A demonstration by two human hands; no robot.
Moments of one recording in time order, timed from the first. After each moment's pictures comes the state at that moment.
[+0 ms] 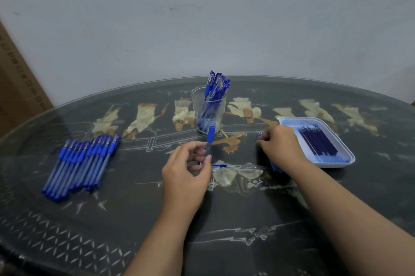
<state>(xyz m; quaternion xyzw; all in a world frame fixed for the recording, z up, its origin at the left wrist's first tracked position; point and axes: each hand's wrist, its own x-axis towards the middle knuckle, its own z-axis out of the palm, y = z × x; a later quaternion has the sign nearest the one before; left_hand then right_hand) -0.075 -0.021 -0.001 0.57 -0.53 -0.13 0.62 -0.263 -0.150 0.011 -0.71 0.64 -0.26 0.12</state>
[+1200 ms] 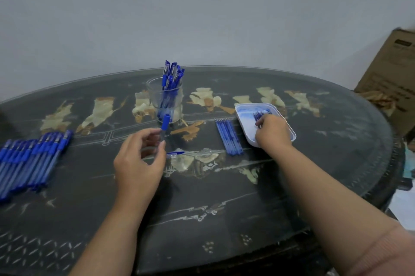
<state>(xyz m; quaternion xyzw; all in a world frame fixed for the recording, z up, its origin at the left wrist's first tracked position) -0.080 -0.019 0.001 0.58 -0.56 -0.04 0.60 -0.336 -0.139 0.016 -0.61 0.75 -0.23 0.12</state>
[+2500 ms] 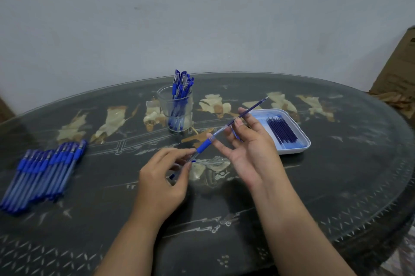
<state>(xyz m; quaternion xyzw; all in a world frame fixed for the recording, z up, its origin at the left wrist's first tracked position) -0.083 -0.012 0.002 0.50 -0.69 -0.04 0.53 -0.248 -0.060 0.057 -0.21 0.24 -0.62 0.72</state>
